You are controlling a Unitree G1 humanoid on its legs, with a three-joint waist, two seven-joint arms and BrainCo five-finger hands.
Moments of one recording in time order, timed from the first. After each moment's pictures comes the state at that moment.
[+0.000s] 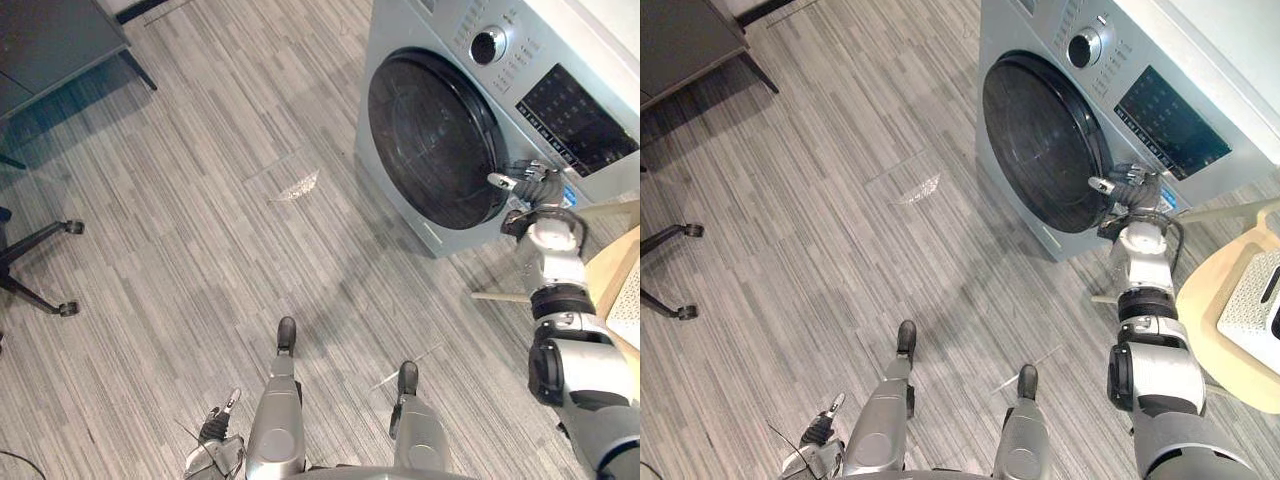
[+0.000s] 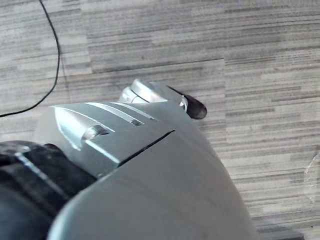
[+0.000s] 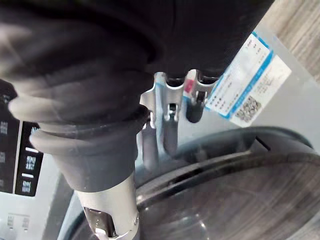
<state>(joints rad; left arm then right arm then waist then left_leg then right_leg) 0.06 0.08 0.26 1.00 -0.30 -0.08 0.11 -0.83 -0.48 -0.24 0.85 0.20 -0.02 -0.19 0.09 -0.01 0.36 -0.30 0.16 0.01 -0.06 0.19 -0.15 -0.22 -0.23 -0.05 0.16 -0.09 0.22</state>
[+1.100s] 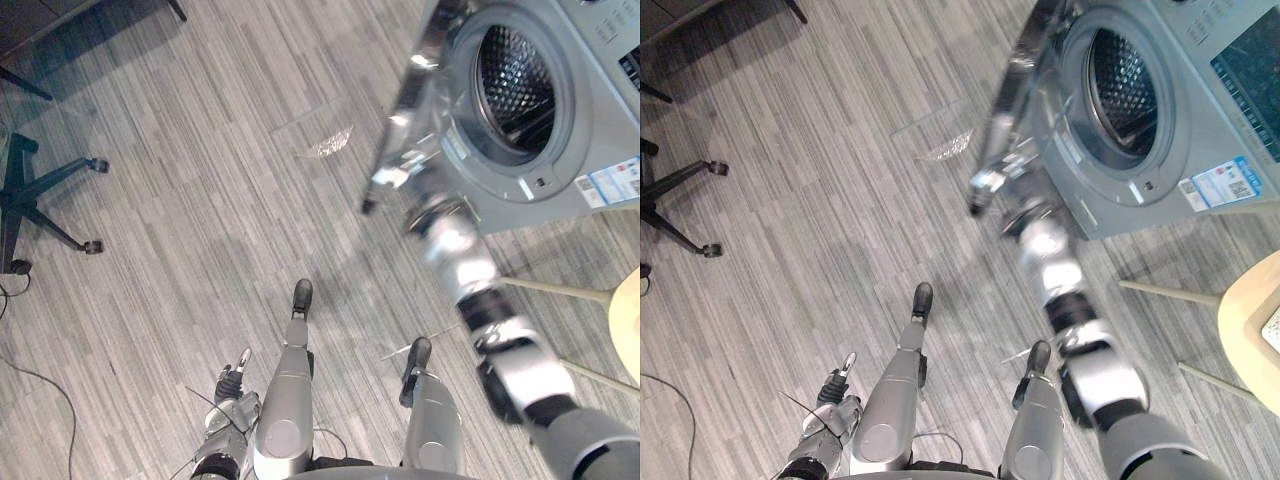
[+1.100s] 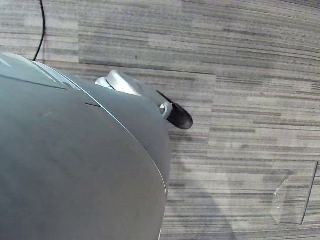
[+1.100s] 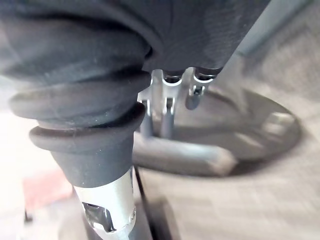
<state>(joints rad) -0.06 0.02 0.27 0.96 -0.35 -0.09 0.16 -0.67 -0.16 0.35 0.53 0.37 -0.07 -0.11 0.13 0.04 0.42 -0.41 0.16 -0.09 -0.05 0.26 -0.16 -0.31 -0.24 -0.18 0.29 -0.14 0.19</state>
